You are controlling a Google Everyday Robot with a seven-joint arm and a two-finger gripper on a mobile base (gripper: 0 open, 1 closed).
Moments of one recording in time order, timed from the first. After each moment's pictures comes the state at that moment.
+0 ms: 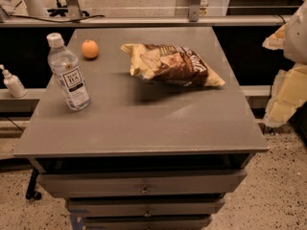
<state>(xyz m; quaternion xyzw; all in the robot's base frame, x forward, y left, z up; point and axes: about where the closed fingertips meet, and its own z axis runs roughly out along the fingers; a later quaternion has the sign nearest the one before) 0.438 -0.217 0.977 -0.60 0.78 -0.04 0.16</state>
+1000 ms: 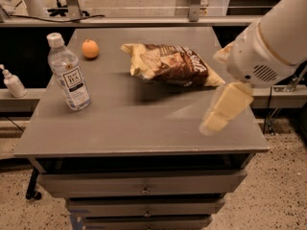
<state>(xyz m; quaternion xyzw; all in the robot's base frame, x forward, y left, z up) 0.440 -0.120 0.950 -0.59 0.77 0.06 0.24</state>
